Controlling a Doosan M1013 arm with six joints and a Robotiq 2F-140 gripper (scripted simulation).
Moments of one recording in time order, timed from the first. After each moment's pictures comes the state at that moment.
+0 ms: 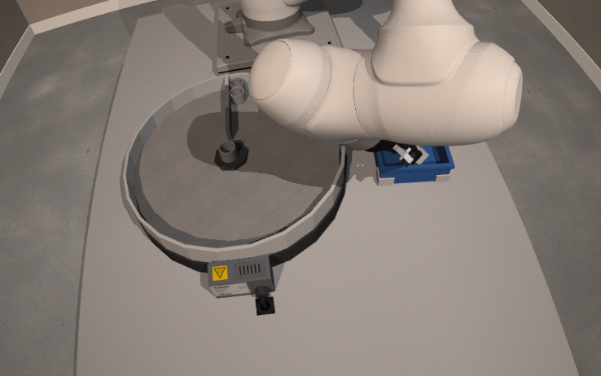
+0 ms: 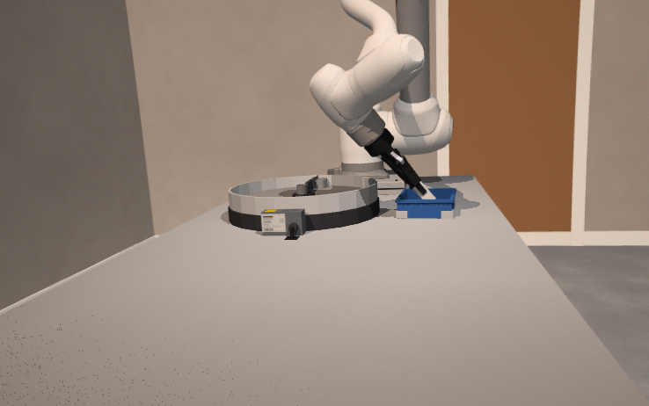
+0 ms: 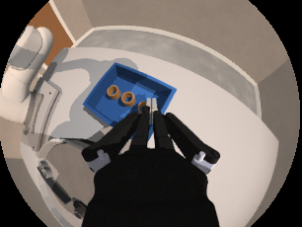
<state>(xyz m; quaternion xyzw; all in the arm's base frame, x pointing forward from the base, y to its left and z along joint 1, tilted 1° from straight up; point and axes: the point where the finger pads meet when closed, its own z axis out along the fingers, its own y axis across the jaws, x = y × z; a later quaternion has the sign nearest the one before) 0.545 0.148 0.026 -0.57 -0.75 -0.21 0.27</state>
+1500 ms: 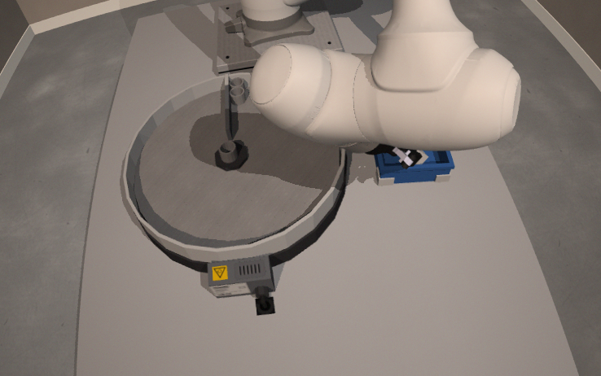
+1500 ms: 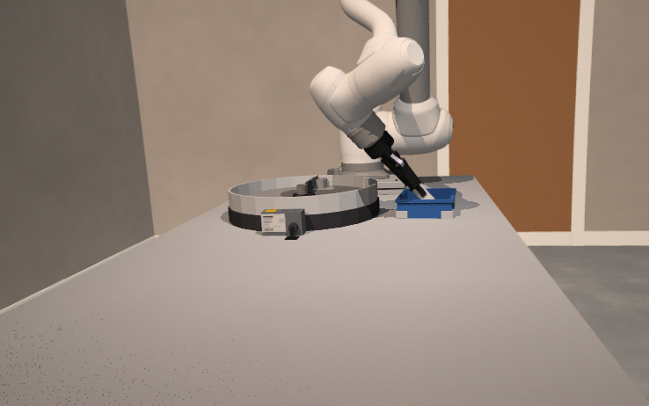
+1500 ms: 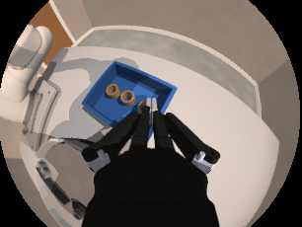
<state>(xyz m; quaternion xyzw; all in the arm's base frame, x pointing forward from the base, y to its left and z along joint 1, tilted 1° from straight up) 0.545 0.148 0.020 -0.57 -0.75 -0.21 0.27</state>
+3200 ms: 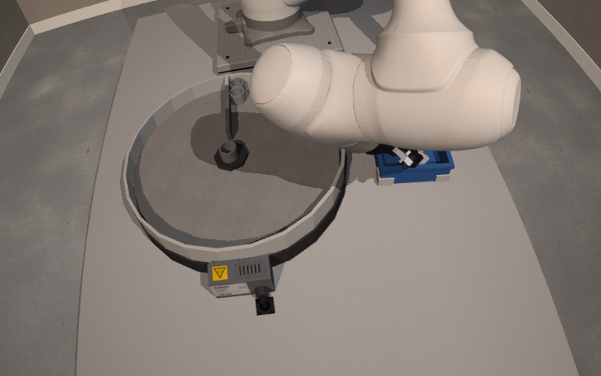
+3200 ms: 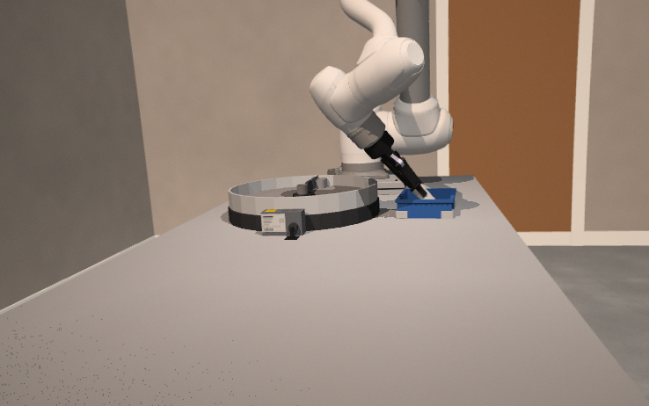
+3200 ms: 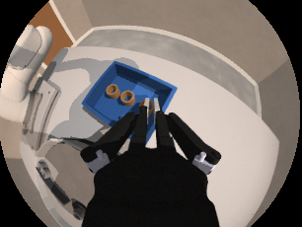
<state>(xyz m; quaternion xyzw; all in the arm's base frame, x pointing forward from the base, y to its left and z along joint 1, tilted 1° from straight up) 0.545 0.148 0.020 -0.57 -0.75 -0.21 0.27</state>
